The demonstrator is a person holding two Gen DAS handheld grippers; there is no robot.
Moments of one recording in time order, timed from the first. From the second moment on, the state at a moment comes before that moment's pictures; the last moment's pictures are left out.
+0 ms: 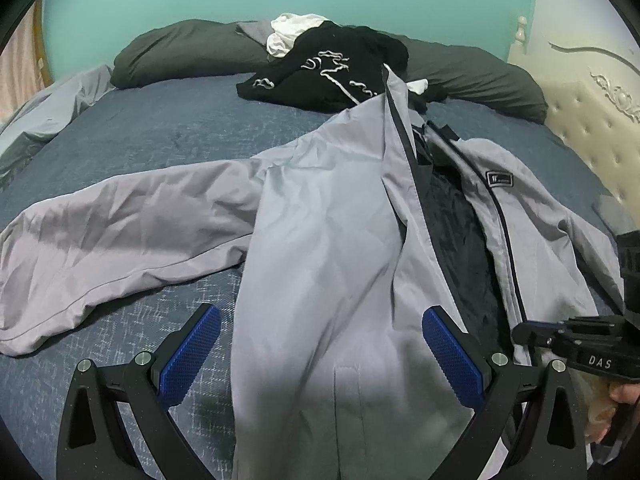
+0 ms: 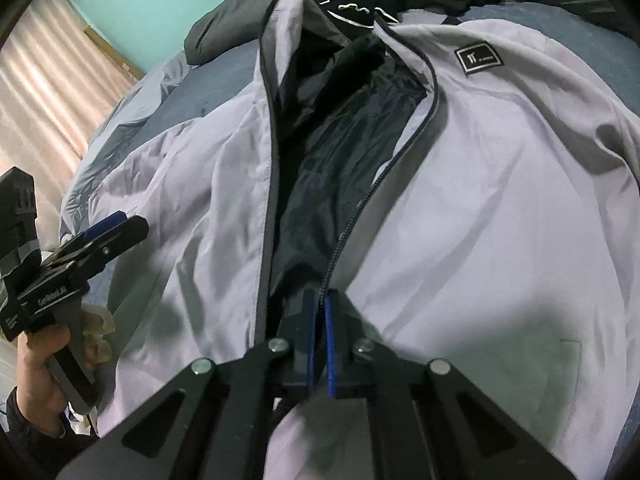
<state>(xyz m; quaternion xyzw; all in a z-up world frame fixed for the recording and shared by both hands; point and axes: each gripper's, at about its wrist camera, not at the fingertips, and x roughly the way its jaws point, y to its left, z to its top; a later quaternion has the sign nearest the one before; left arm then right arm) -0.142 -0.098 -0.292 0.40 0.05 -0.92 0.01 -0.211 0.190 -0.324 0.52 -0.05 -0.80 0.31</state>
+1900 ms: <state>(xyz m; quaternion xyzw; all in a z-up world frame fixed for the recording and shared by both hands) -0.075 -0.149 -0.301 0.41 0.04 -0.91 0.04 -0.186 0.157 -0.333 0.55 -0.11 -0.74 0.36</state>
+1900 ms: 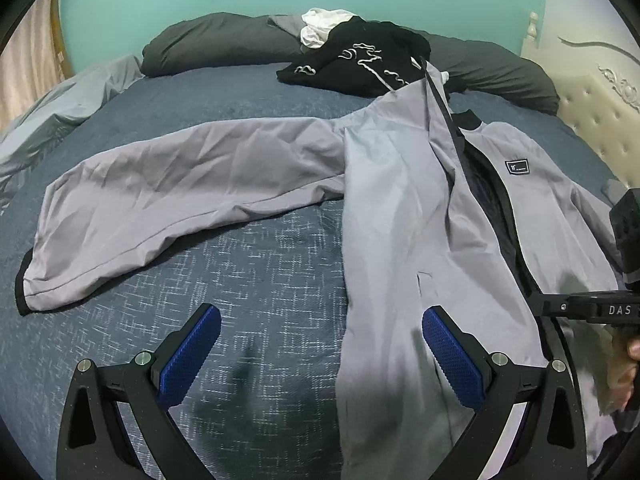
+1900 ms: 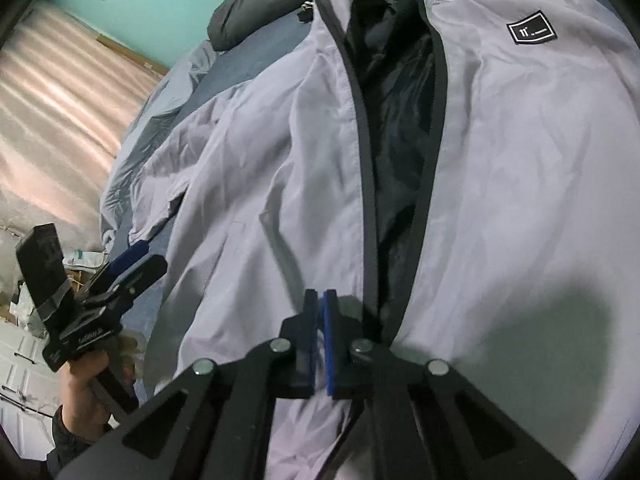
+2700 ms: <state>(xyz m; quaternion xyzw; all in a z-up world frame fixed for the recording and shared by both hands) -0.063 -0.164 -0.306 0.42 0.04 -0.91 0.04 -0.184 0.145 -0.326 0.54 -0.11 -0.75 0.36</state>
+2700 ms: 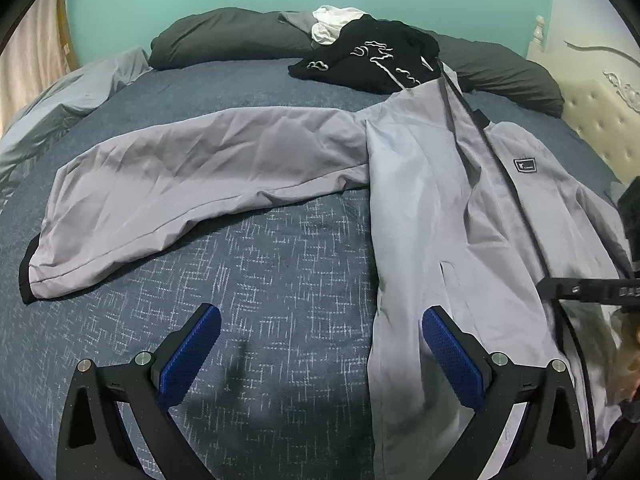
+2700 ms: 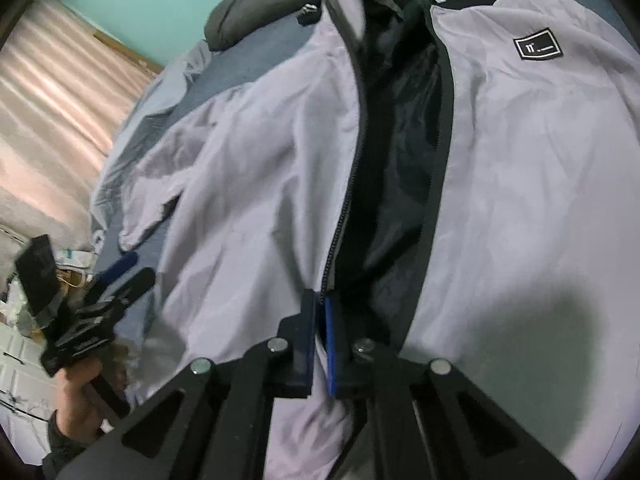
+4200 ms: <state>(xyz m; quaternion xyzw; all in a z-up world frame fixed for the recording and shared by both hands) 0.023 -0.164 -0.279 0.40 0.07 -0.91 0.04 -0.107 0.343 -0.275 0.59 -0.10 -0.78 0.15</state>
